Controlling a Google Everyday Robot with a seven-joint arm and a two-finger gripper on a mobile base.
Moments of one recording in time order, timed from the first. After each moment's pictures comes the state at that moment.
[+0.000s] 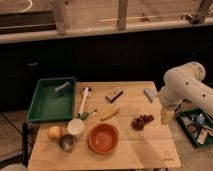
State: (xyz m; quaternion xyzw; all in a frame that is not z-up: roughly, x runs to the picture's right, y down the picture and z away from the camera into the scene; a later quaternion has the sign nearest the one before) arm 0.284 0.106 0.684 -0.28 0.02 0.02 0.96
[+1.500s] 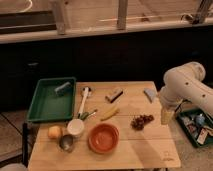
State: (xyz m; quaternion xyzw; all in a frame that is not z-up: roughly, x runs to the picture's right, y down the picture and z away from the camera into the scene) arm 0.279 0.116 0.695 -0.28 0.02 0.00 0.96
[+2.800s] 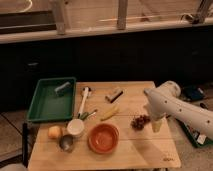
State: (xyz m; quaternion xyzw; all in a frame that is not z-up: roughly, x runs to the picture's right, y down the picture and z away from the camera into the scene) arm 0.259 0.173 0.778 -0.28 0.00 -0.11 0.95
